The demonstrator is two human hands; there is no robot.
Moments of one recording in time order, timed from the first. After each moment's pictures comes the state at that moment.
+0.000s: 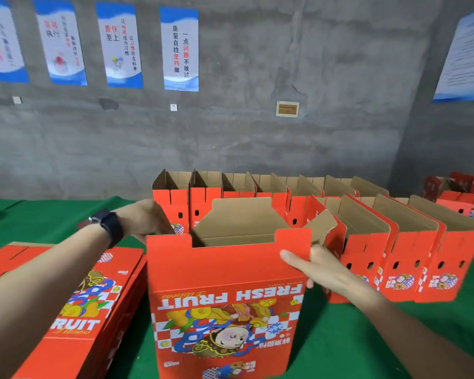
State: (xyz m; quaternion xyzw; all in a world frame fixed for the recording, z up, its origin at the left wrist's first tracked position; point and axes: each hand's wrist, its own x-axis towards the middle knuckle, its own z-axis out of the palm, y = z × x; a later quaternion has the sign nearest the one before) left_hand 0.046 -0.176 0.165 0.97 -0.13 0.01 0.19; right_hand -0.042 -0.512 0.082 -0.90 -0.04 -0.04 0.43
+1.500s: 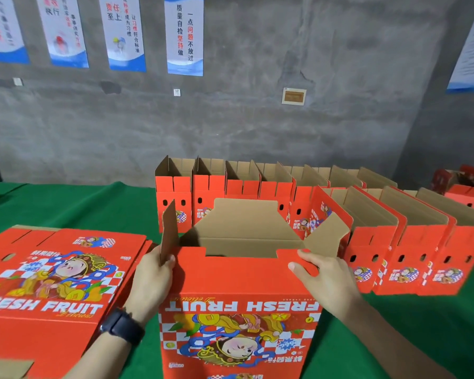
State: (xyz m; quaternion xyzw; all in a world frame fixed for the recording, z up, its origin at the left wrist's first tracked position) left_hand 0.004 -0.197 0.042 0.83 0.03 0.12 0.54; right_hand -0.064 -0.490 0.056 -0.94 0.07 -0.20 0.25
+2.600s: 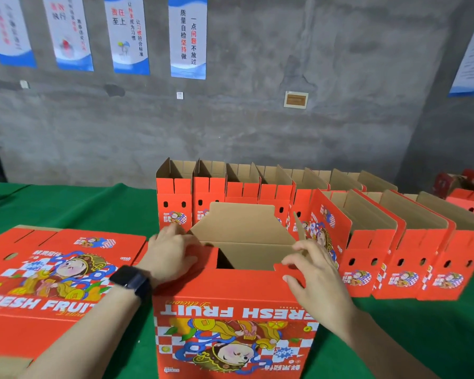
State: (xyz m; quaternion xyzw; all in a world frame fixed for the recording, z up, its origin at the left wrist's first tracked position) left_hand 0.028 -0.207 0.075 0.97 -0.18 0.11 0.14; right_hand -0.067 -0.486 0.047 -0.93 -0.11 -0.33 0.14
